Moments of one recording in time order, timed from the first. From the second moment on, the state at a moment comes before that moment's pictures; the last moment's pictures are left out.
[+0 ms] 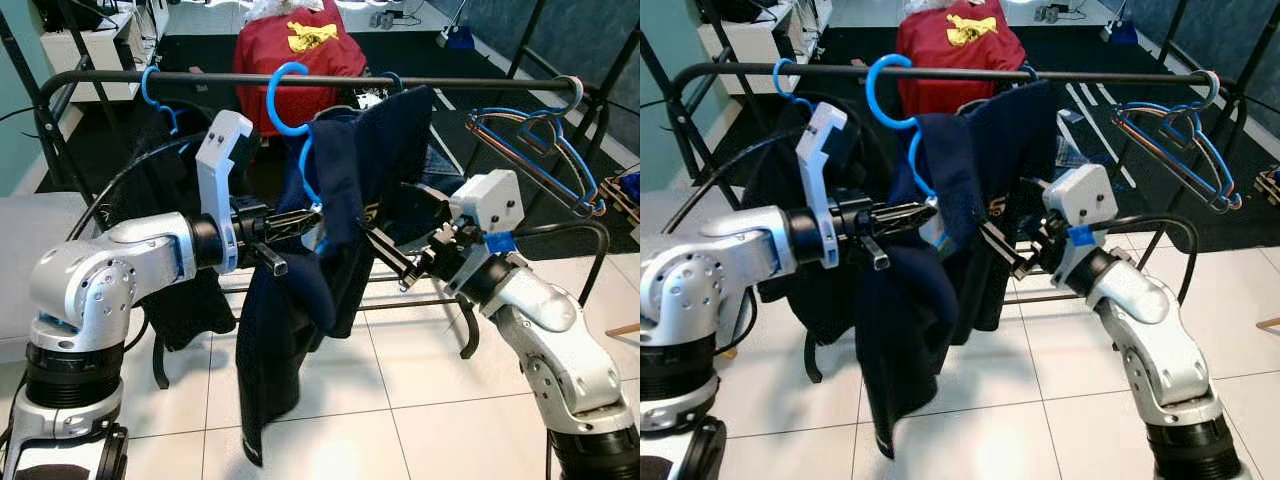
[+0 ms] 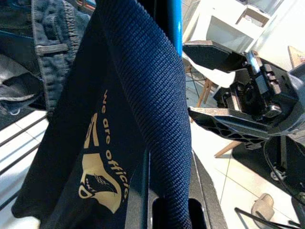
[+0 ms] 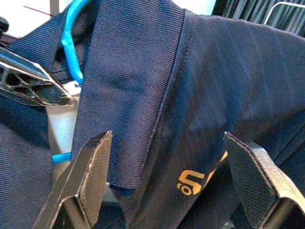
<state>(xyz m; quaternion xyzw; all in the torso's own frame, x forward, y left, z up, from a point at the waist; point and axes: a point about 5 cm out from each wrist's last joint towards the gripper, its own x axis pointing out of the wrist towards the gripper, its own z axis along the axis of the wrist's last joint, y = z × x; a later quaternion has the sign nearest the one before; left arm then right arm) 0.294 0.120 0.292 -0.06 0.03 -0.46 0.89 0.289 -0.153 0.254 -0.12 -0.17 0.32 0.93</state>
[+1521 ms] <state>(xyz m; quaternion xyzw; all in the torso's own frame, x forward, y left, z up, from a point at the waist) 0.275 0.197 0.288 0.30 -0.03 -0.48 0.82 0.289 -0.199 0.278 -0.13 -0.19 0.27 0.94</state>
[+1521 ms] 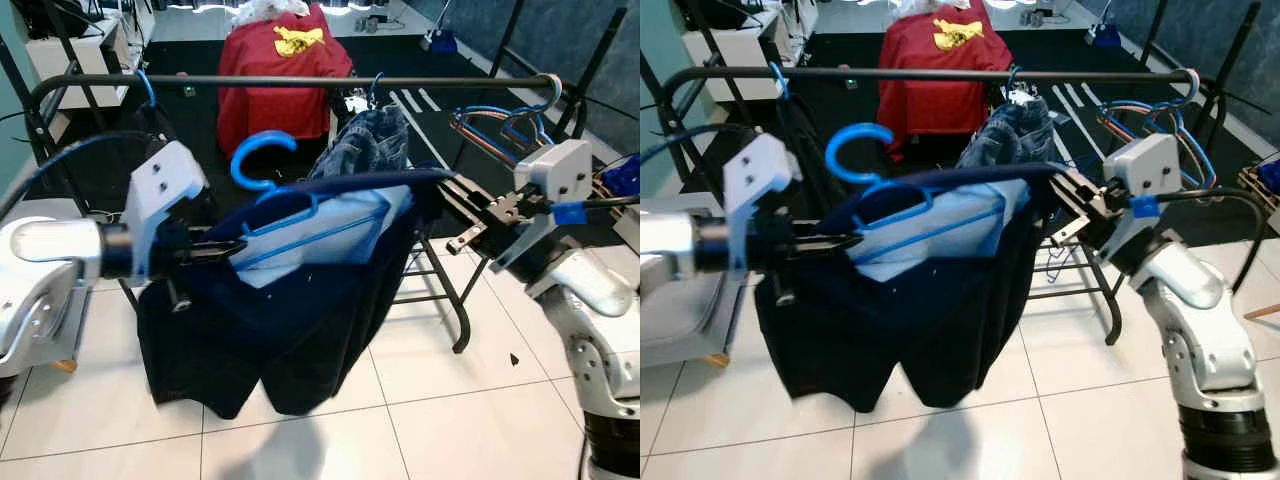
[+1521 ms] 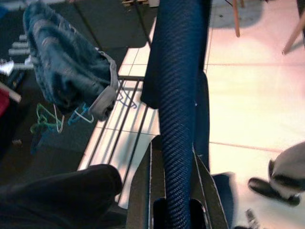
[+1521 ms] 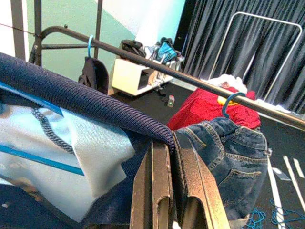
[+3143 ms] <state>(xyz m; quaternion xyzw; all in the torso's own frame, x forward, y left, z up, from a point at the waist) 0.322 0.249 0.280 0.59 -0.06 -0.39 0.70 0.255 -0.199 0.275 0.09 -0.11 0.48 0.87</state>
